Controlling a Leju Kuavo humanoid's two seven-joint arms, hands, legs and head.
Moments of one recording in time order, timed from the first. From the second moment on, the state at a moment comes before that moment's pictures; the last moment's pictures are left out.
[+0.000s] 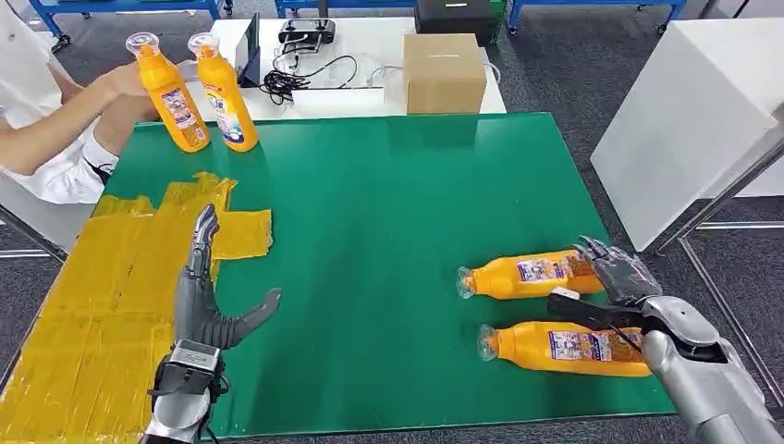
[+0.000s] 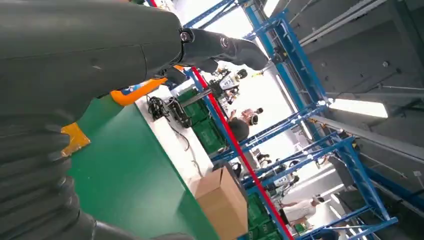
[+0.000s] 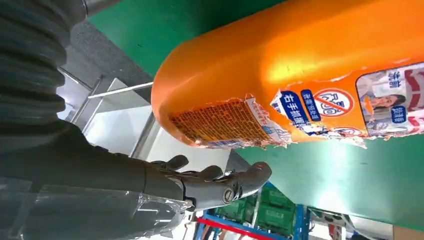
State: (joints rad) left arm -0.04 -0.14 -0.14 -1.54 -0.44 0.31 -0.69; right arm -0.31 -0.52 0.21 -1.02 0.90 0.05 -0.25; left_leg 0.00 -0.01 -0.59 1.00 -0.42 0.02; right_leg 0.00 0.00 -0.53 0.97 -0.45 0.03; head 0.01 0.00
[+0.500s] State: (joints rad) left arm -0.05 -0.14 -0.17 -1.51 -0.43 0.30 -0.69; right arm -0.44 -0.47 0.28 -0.81 1.07 0.04 -0.20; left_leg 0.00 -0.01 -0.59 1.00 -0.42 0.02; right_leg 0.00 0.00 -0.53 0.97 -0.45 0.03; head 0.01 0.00
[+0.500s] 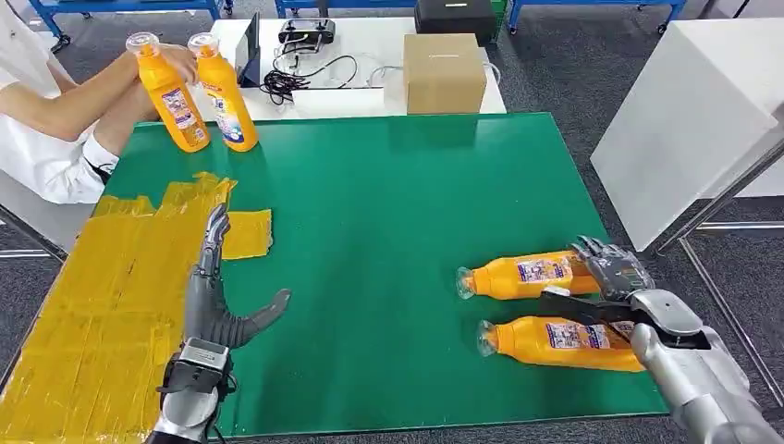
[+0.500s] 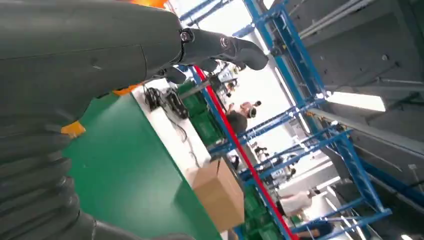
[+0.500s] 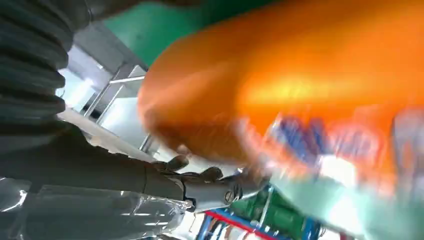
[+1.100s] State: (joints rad) left arm -0.08 -0.15 -0.21 -1.43 -0.42 0.30 -0.69; right arm -0.62 -0.39 0.40 -0.55 1.11 0.04 -0.20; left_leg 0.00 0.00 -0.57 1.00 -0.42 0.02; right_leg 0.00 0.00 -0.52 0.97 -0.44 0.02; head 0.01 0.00
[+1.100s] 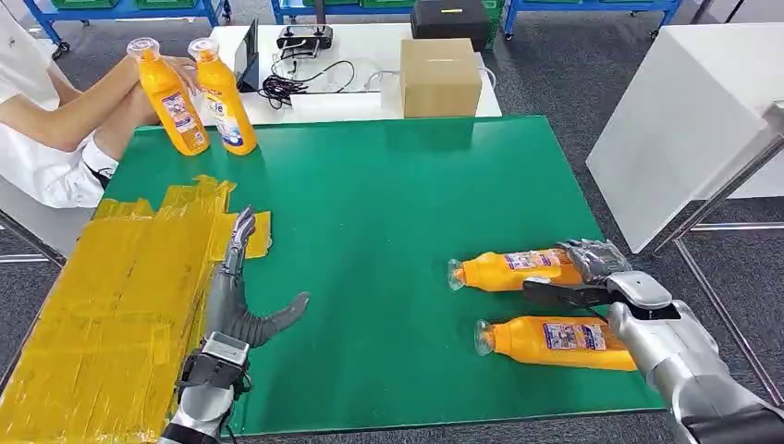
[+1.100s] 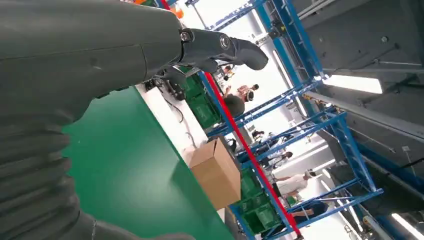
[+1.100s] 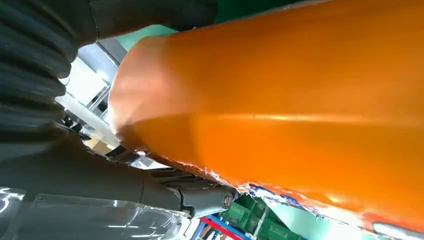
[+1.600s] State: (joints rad) left arm -0.09 -0.15 -0.21 -1.42 -0.42 0.31 -0.69; right arm -0.64 -0.35 0.42 -0.51 1.12 -0.05 -0.19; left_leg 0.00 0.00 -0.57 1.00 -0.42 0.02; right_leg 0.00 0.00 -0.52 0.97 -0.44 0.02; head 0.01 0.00
